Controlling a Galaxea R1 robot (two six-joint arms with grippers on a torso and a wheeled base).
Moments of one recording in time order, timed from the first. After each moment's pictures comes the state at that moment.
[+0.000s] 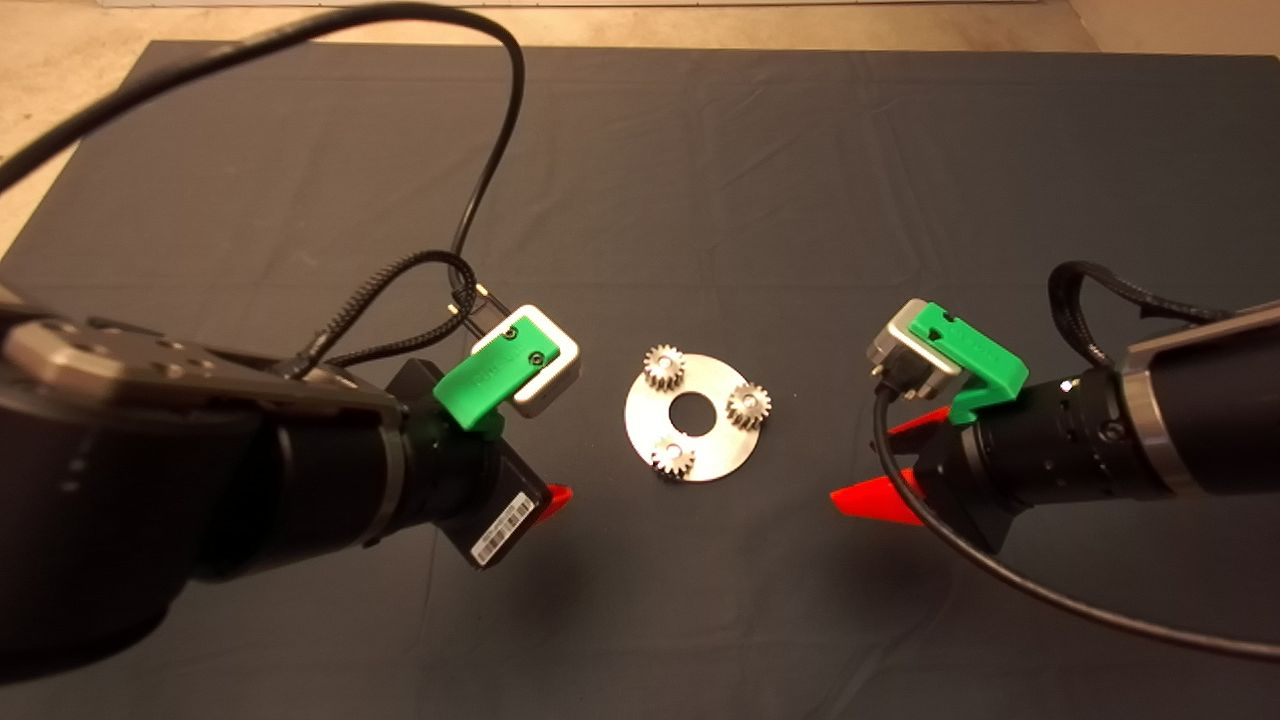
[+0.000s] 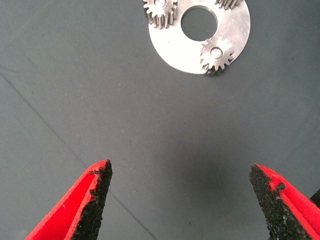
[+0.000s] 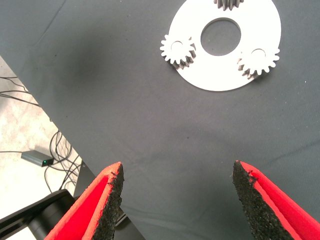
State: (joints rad) left arm -0.54 2.42 -0.34 0.63 1.53 -1.30; right arm 0.51 2.29 -0.40 -0.47 -1.19 1.28
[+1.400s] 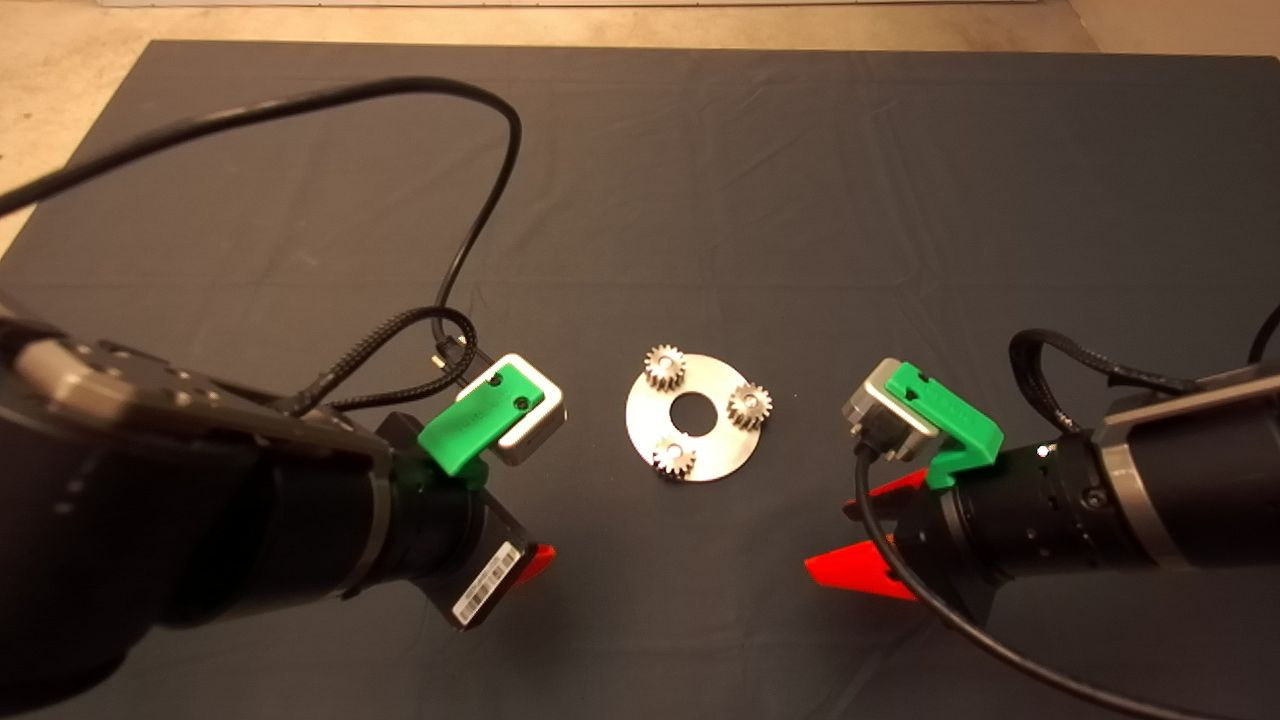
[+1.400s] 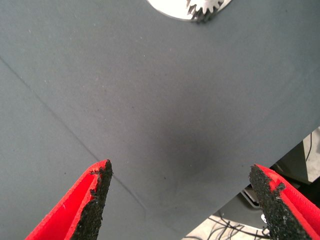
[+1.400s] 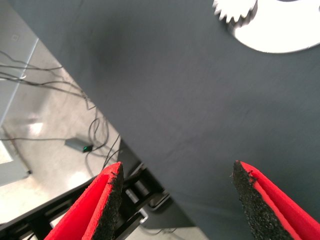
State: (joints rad) left arm -0.54 2.43 -0.32 0.47 1.53 -1.40; right arm 0.38 2.32 -0.36 -0.50 -1.16 1.38
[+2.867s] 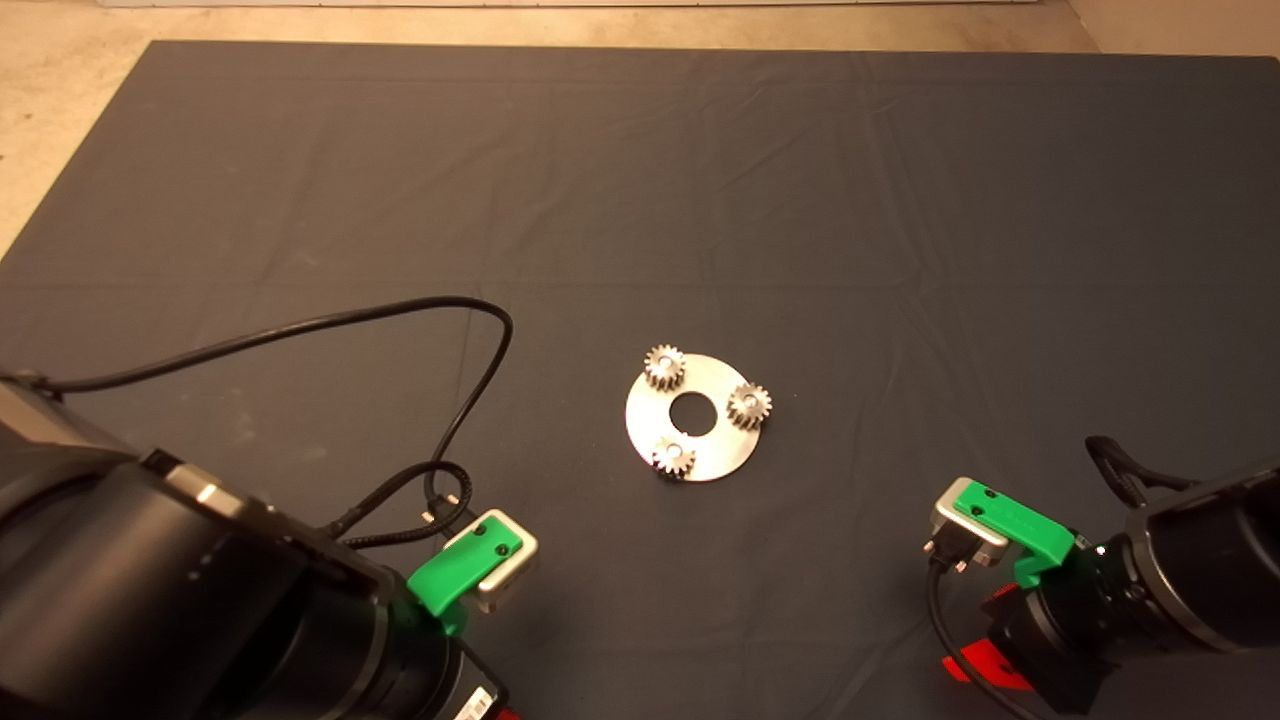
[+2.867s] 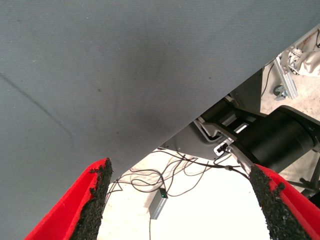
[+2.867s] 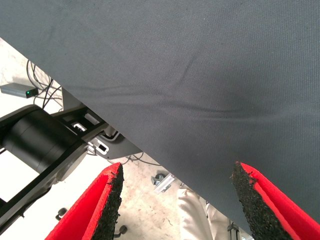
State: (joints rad) left arm -0.27 2.39 -0.31 0.37 1.53 -1.41; right arm 0.20 2.15 -0.36 -0.35 -1.45 1.19
